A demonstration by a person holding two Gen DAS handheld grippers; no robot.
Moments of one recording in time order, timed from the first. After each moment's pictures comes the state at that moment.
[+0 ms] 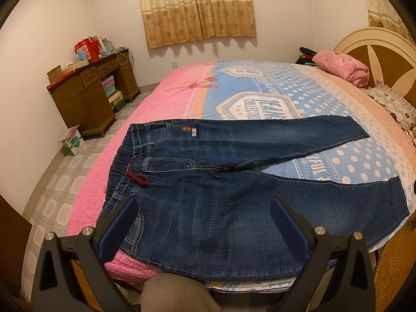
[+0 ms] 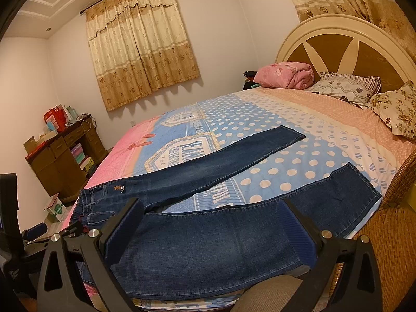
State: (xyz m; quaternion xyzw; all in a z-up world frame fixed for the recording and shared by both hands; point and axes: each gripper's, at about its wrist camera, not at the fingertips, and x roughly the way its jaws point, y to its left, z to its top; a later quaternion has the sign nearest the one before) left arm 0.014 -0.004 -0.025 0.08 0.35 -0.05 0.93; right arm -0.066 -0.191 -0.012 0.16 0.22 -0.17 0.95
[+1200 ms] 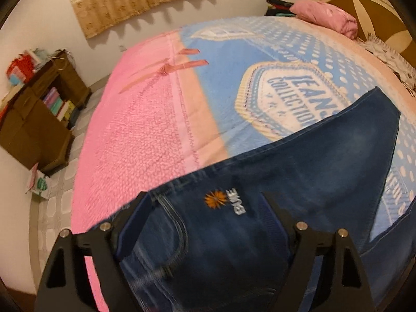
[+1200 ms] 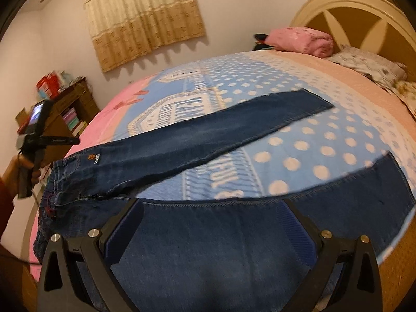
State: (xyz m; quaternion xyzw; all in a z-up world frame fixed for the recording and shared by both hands) left arm 0.381 0.028 -0.094 0.18 0.45 -0.18 0.86; right arm 0.074 -0.227 -0.098 0.15 0.33 -0.14 0.92
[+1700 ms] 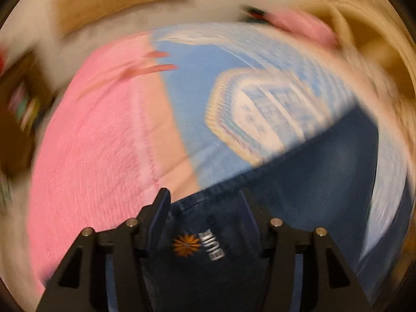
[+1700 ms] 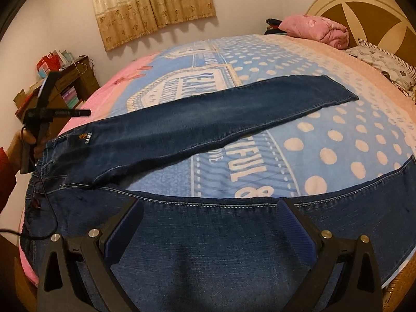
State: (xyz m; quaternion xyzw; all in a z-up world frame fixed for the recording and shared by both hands) left arm 0.422 0.016 -0.114 0.07 0.45 -0.24 0.85; right arm 0.127 -0.222 -0.143 0.15 0.37 -0.12 0.91
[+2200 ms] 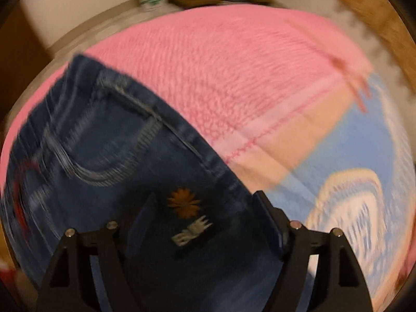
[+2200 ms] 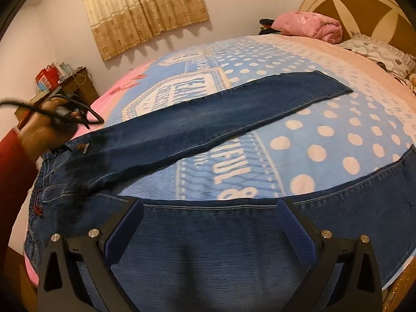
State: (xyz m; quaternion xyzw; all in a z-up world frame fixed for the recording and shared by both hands) left arm 0.447 0.010 -0.163 -0.26 0.54 0.29 0.74; right arm 0.113 -0.250 -0.147 0.18 0.36 -0.12 0.91
